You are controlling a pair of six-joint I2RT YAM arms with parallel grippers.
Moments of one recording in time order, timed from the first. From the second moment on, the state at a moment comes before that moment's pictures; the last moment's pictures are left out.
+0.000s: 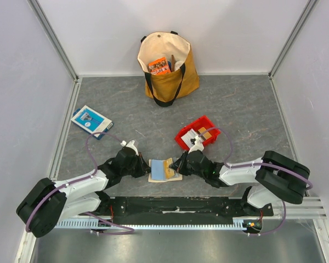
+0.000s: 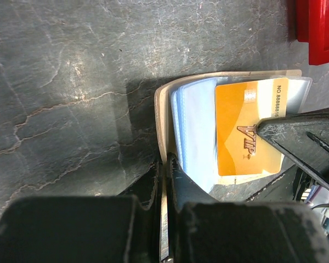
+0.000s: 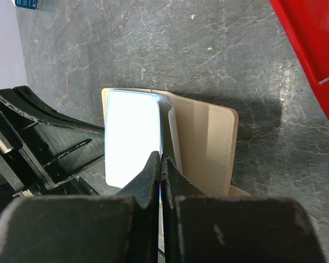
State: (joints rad) left arm -0.68 1.05 0.22 0.07 0.12 -0.92; right arm 1.04 1.46 0.41 0.48 0.17 1.15
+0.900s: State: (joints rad) left arm -0.68 1.00 0.21 0.03 0.13 -0.94; right arm 1.02 1.47 0.41 0.44 0.14 1.28
